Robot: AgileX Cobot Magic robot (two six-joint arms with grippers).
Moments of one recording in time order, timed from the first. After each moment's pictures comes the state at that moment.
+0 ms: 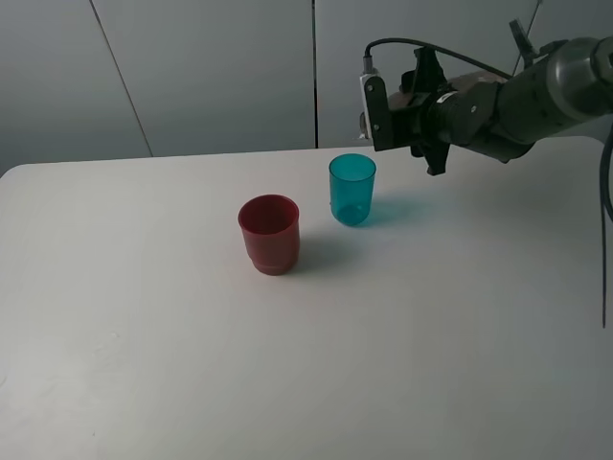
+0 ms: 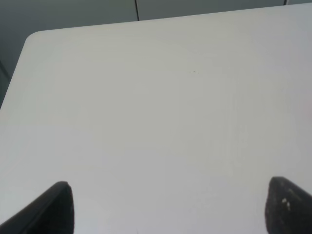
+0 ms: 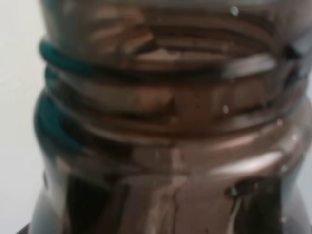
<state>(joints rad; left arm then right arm) -0.08 0.00 -0.51 0.10 1.08 -0.05 0.36 2.00 -1.06 0.51 -0.46 -2.08</state>
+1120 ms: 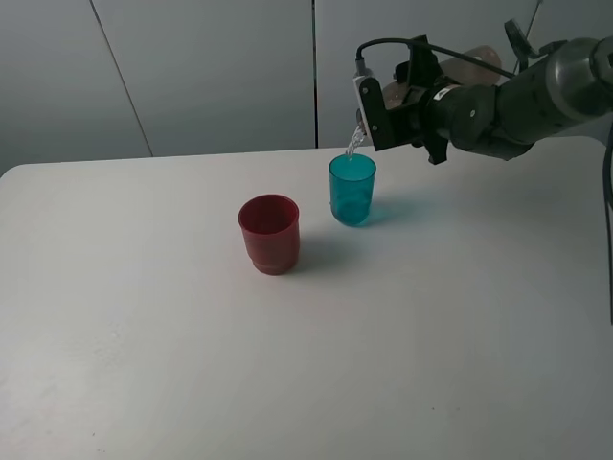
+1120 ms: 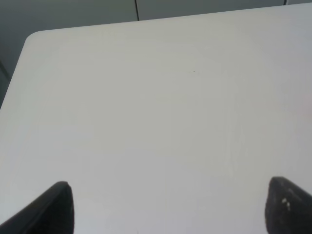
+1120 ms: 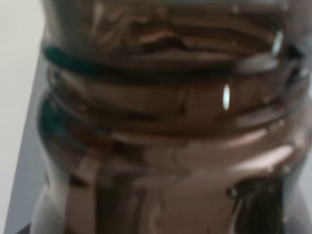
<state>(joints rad) -0.08 0.00 -0.51 0.10 1.08 -0.05 0.36 2.00 -1.06 0.40 -0.54 -2.09</state>
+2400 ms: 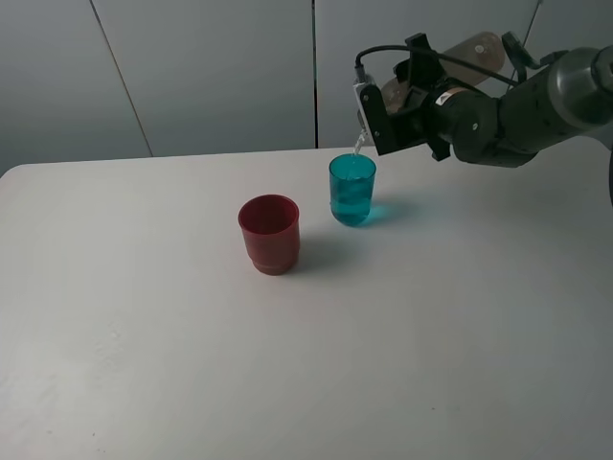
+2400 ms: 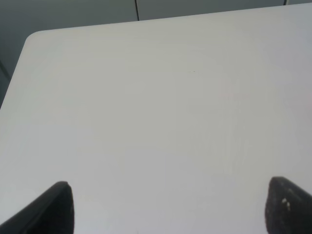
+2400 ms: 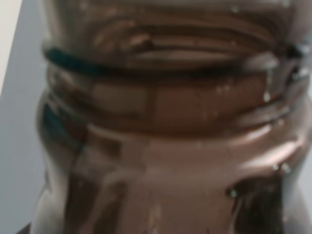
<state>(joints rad) -0.08 0.00 -0.51 0.10 1.08 -0.05 0.36 2.00 -1.02 0.33 -0.64 -2.09</state>
